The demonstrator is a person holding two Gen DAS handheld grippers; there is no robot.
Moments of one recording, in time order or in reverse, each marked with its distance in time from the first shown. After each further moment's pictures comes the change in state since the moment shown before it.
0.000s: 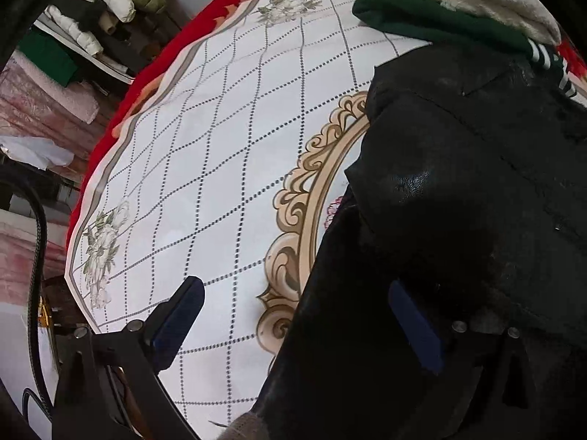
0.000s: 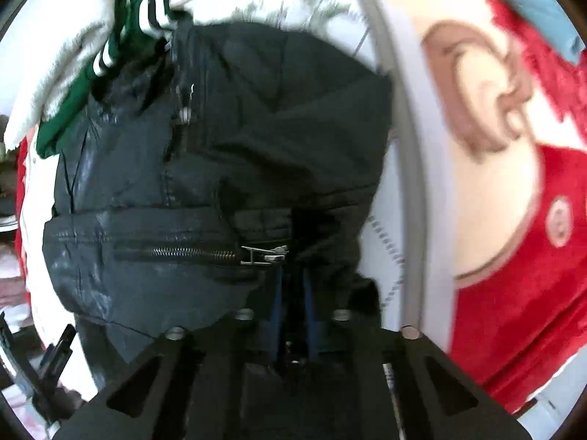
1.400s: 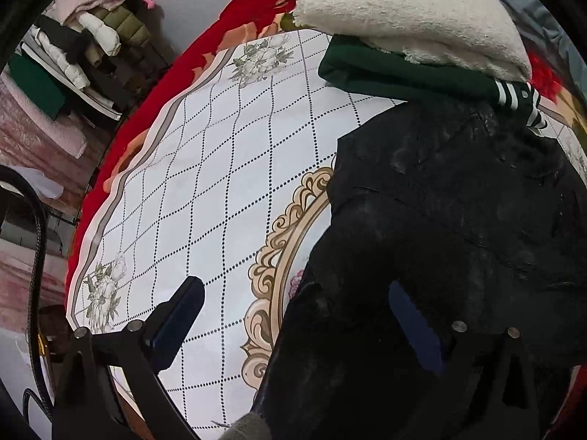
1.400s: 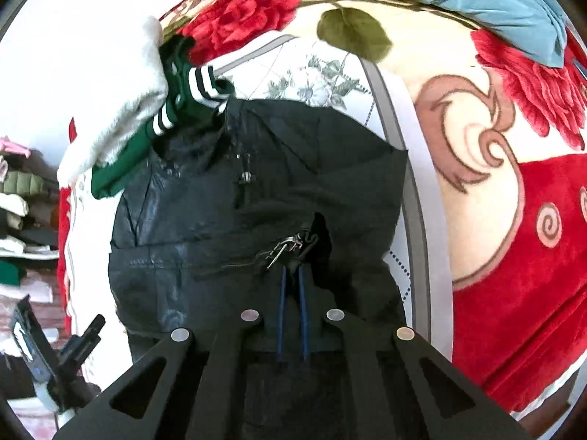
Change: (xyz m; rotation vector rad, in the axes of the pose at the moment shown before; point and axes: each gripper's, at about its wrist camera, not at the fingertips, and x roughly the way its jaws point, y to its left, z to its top) left arm -0.036 -0.022 0.046 0.044 -0.105 -0.051; right arm -0.077 0.002 -0.007 0.066 -0.152 0.148
